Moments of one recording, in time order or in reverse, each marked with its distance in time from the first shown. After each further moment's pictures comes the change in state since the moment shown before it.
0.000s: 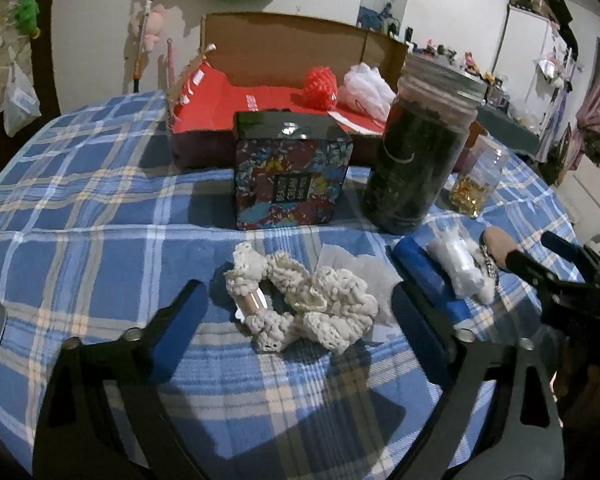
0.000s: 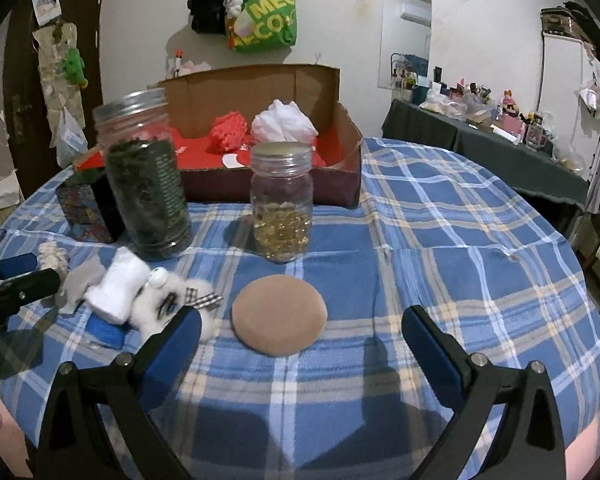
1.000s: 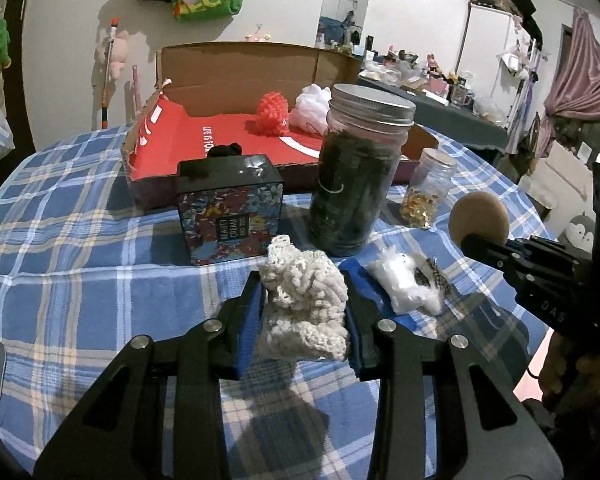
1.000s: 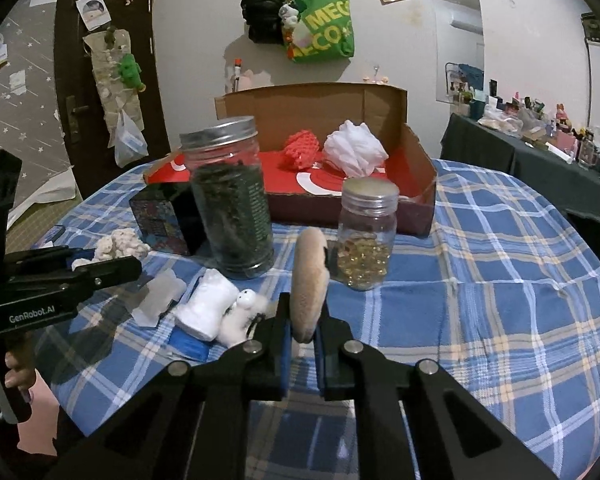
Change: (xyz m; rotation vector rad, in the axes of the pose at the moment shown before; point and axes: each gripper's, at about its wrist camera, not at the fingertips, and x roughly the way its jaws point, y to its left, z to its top) left arm -0.022 -0.030 0.015 0.086 -0.067 -0.087; right arm -0.015 0.022 0.016 -0.060 -0.032 0.220
